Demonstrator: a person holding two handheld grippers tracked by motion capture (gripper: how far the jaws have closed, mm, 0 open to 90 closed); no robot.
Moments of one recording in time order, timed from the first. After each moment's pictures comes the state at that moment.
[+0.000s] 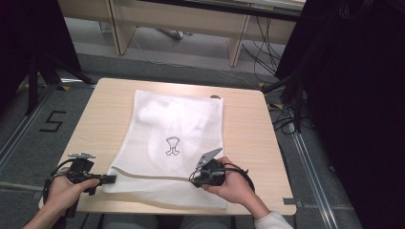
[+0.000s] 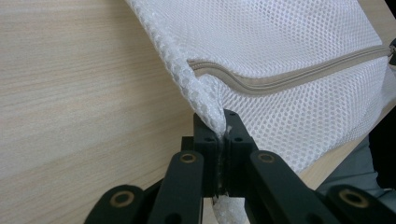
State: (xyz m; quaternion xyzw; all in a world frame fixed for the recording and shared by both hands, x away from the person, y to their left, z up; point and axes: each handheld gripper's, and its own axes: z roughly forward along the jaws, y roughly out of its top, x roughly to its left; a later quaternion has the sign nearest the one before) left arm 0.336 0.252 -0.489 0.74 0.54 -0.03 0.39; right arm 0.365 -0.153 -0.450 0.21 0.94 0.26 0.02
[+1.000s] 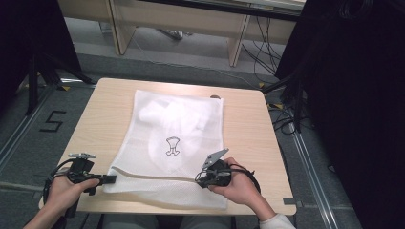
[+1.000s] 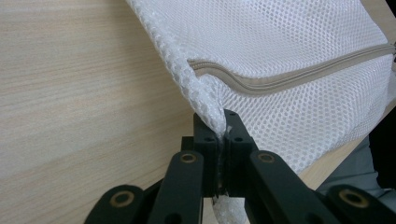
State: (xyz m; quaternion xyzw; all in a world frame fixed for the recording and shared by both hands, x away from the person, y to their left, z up) left arm 0.336 0.253 -0.489 0.74 0.54 -0.03 0.39; right arm 0.363 -0.170 -0.450 0.22 0.94 0.26 0.02
